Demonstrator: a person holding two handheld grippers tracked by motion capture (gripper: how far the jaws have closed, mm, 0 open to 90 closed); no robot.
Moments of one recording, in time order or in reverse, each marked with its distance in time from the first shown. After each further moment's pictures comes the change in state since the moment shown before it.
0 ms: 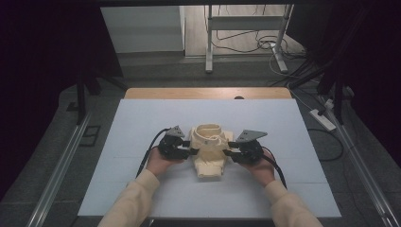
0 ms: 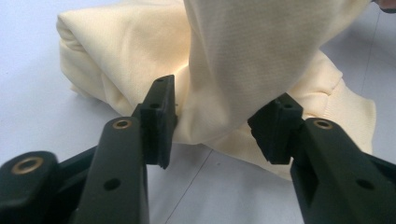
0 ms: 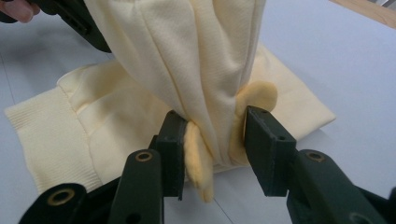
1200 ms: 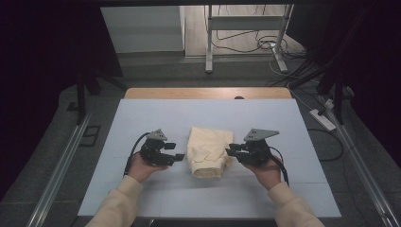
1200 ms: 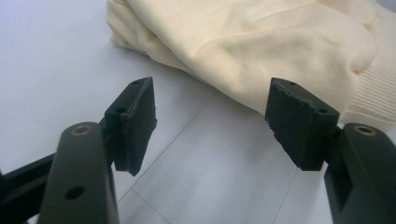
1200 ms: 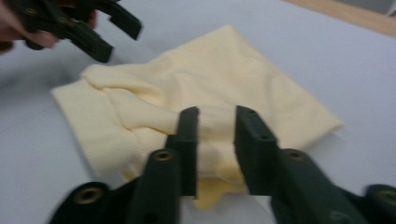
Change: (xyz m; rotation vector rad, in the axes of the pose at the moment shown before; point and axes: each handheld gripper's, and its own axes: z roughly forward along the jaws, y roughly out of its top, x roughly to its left) left arm -0.003 -0.025 -0.050 0.014 0.032 -0.061; right arm 0.014 0.018 -0.038 -0.048 0.093 0.091
